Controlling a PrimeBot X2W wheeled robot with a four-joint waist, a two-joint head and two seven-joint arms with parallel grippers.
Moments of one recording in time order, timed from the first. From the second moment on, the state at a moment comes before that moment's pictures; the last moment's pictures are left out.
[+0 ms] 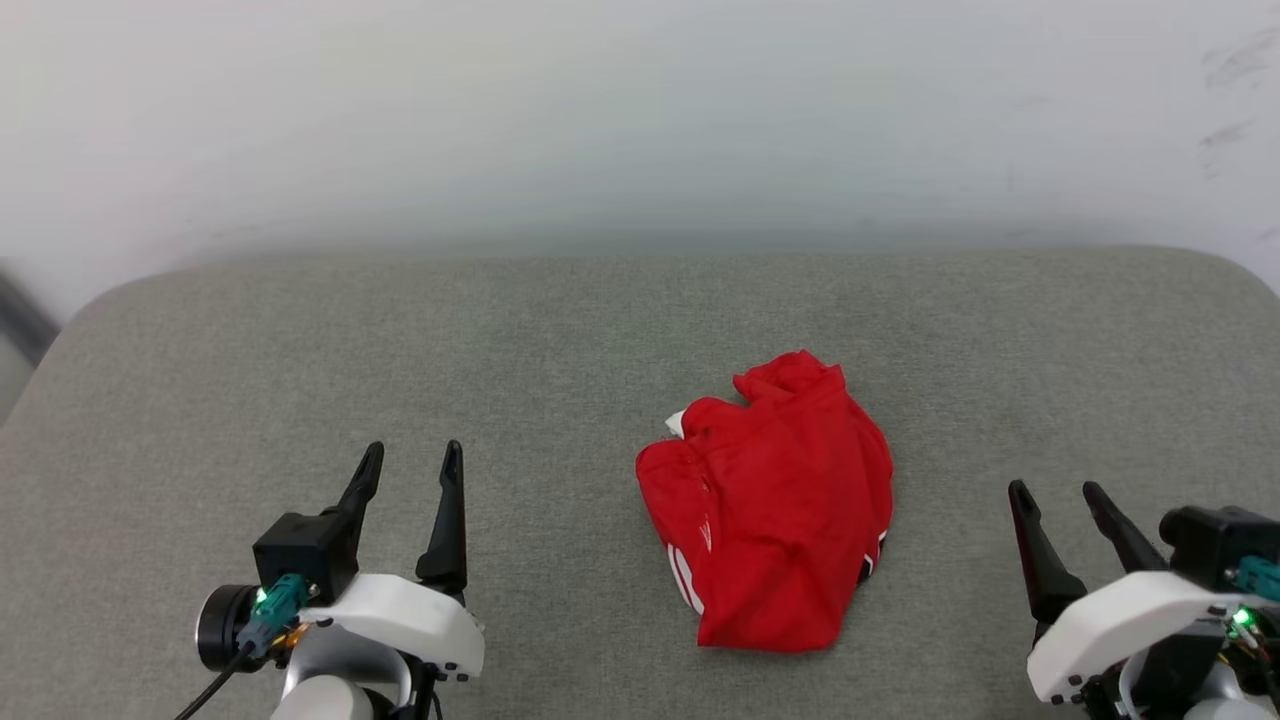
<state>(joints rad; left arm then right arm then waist) -0.13 0.30 -0.36 0.12 -0.49 0.20 -0.19 0.00 -0.05 -0.09 0.03 0.20 0.13 0.14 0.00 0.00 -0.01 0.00</state>
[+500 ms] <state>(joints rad) -0.24 0.25 -0.40 0.12 -0.47 0.18 -0.22 -0.29 -0.14 0.08 0.05 0.36 0.13 0.72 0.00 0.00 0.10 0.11</state>
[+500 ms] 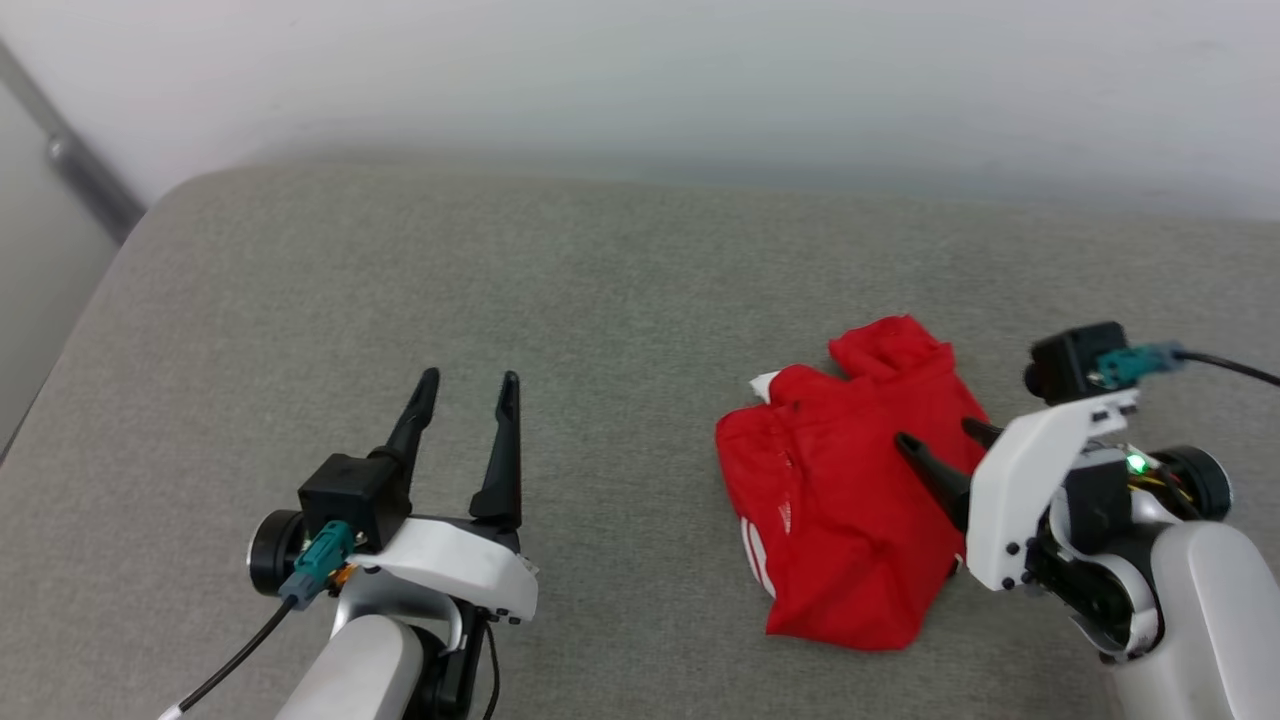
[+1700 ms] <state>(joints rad) -0.21 0.25 -0.39 0.18 -0.49 0.18 -0.25 0.06 -0.06 -0.25 -0.01 0.35 0.13 0.59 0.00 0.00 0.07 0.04</state>
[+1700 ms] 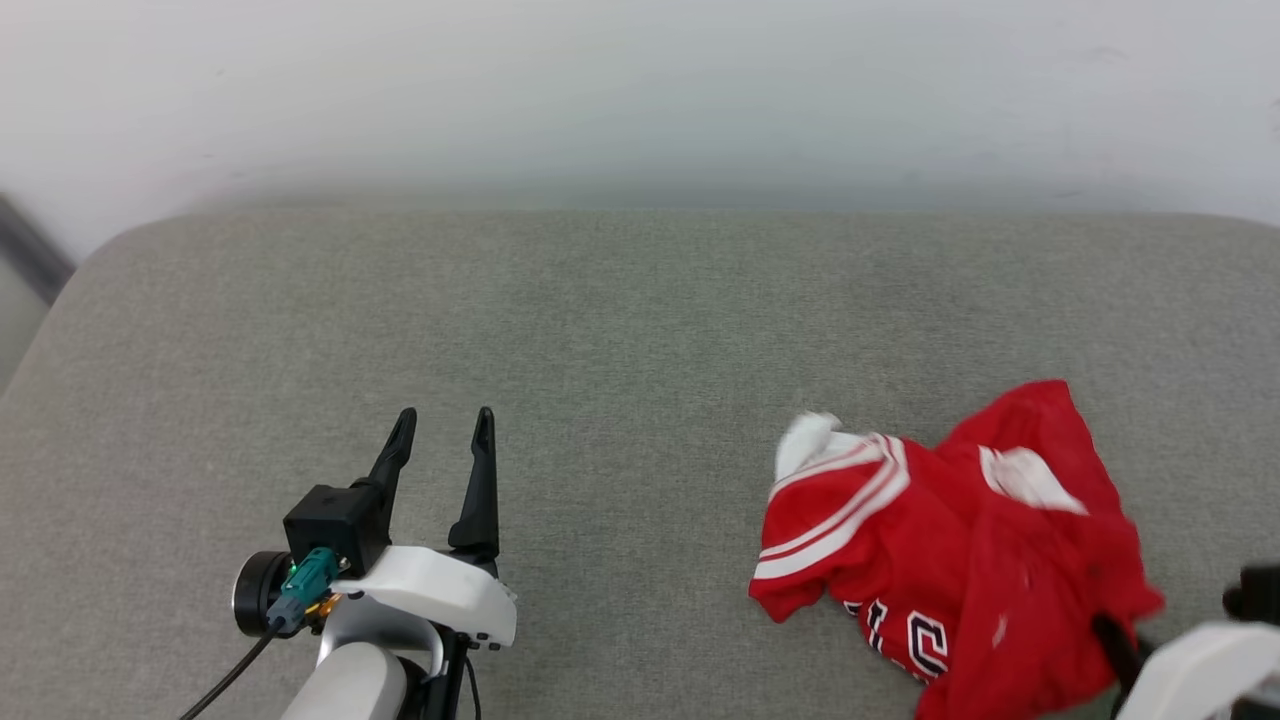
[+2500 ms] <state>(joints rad) -0.14 0.29 -0.40 0.16 -0.51 0.20 -0.19 0.04 -0.05 -0.18 -0.08 0.25 0.13 0.19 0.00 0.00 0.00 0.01</state>
